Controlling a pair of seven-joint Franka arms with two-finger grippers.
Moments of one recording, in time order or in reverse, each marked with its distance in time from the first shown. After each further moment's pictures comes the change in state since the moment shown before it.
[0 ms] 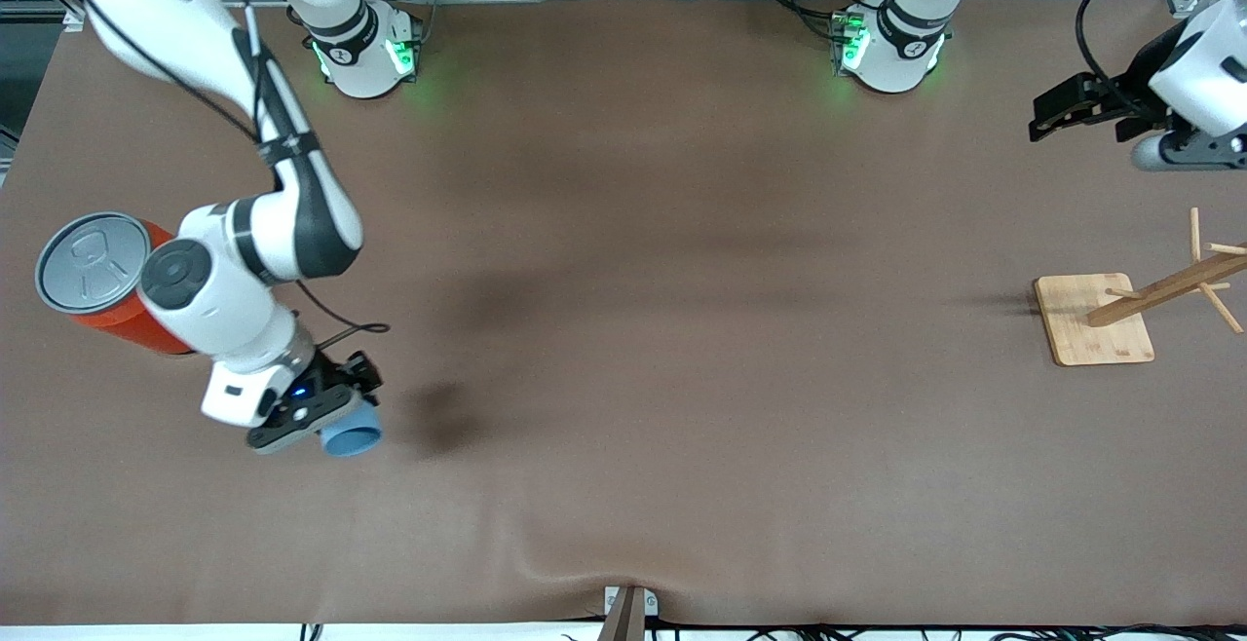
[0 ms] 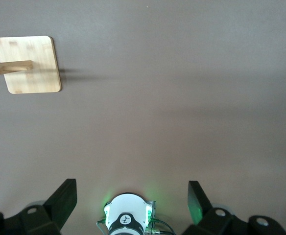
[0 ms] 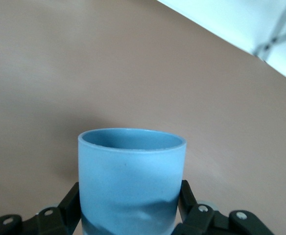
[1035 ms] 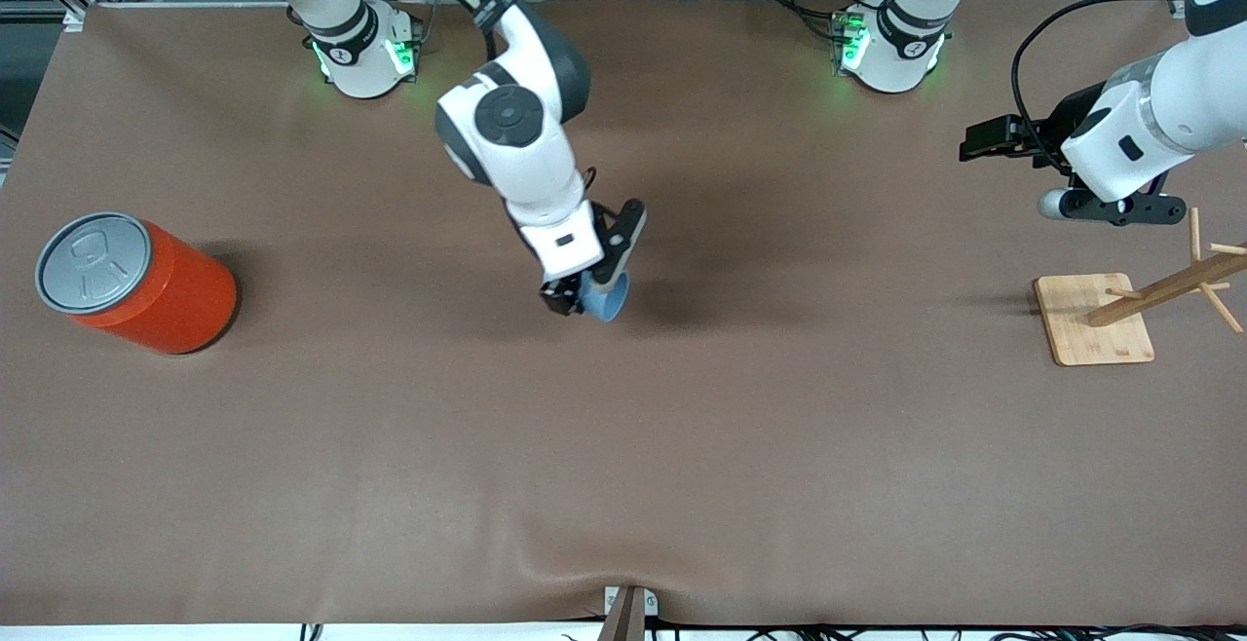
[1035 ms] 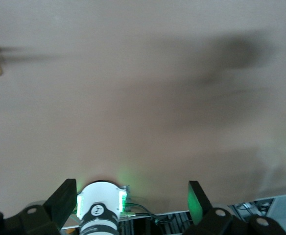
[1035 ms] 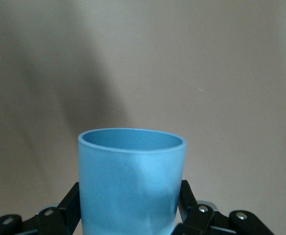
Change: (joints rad) left arm 0.006 0.077 -0.019 -0.052 -0.158 0.000 0.000; right arm 0.494 -0.015 0.001 0.006 -0.011 -0.082 -0.205
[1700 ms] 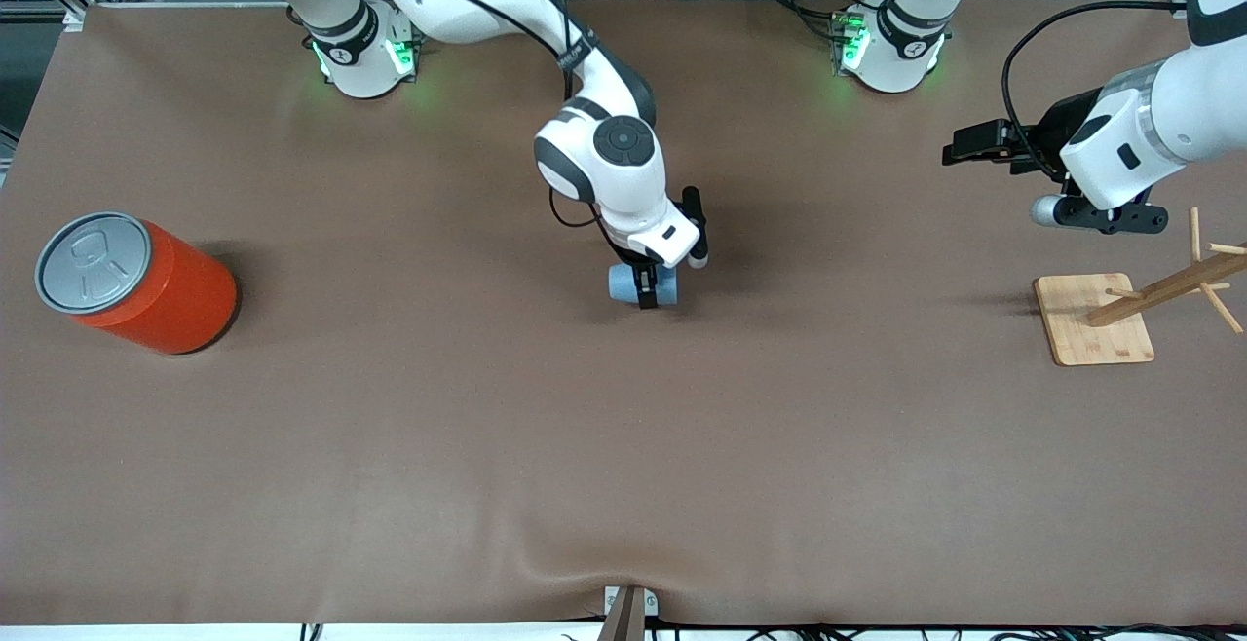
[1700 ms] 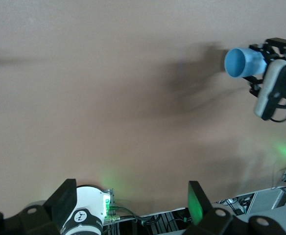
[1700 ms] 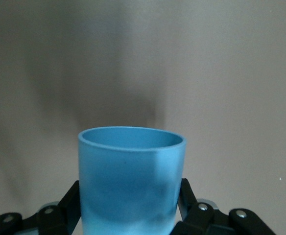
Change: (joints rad) left arm 0.002 0.010 0.000 0.005 -0.059 0.017 0.000; right arm 0.112 0.280 -0.006 0.156 -0.086 0.102 -0.197
